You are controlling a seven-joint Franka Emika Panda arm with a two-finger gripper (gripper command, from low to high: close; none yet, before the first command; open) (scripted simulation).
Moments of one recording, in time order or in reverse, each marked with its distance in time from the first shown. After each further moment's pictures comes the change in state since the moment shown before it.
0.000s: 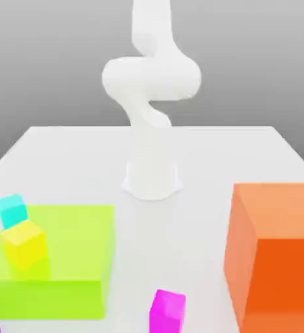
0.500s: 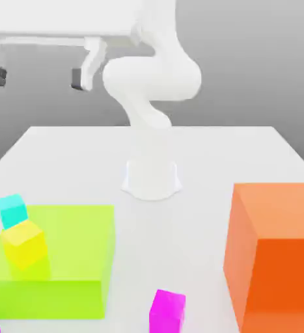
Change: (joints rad) arm -0.096 0.549 -0.115 0.112 -0.010 0.098 -0.025
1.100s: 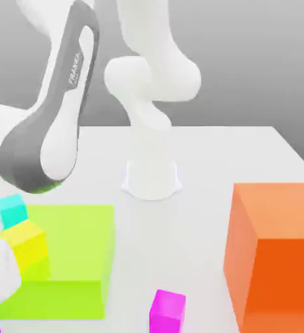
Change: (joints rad) arm -0.203 0.661 -0.048 0.136 0.168 0.121 -0.150
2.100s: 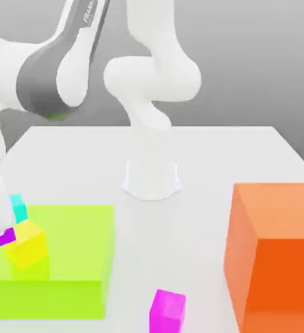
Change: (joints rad) arm 0.072 -0.539 -0.097 -0.339 -0.151 -0.198 0.690
